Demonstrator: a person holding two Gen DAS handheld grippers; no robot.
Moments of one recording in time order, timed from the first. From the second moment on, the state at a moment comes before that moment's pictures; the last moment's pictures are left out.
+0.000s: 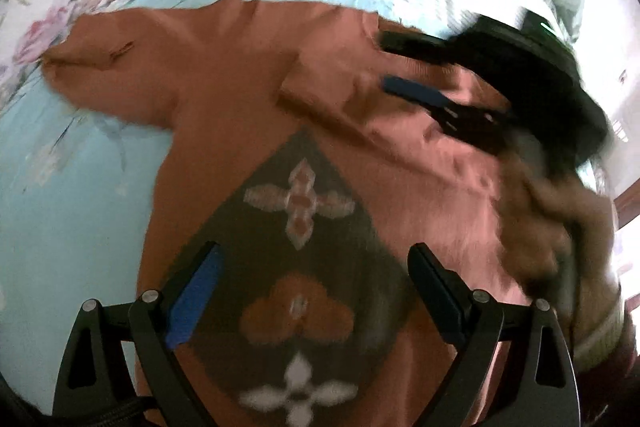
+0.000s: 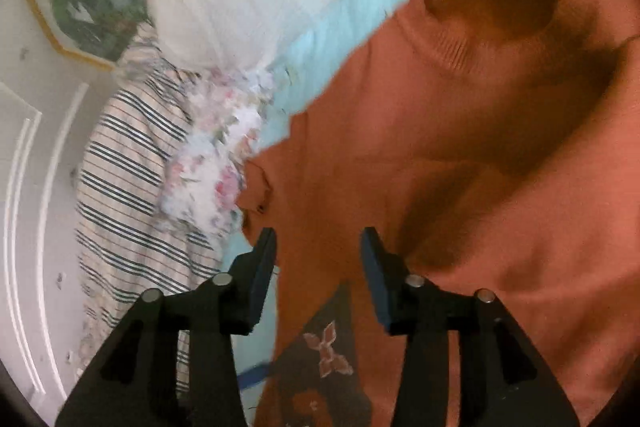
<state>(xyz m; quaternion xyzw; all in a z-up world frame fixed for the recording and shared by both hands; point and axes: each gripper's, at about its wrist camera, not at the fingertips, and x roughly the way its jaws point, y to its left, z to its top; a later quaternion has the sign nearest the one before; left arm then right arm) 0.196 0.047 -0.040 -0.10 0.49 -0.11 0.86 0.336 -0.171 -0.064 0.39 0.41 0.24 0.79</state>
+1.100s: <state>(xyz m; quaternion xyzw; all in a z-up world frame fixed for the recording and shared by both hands) 0.310 0.089 -0.061 -0.12 0.43 -0.06 0.89 0.269 -0.372 -0.064 0.27 0.44 -0.03 0.86</state>
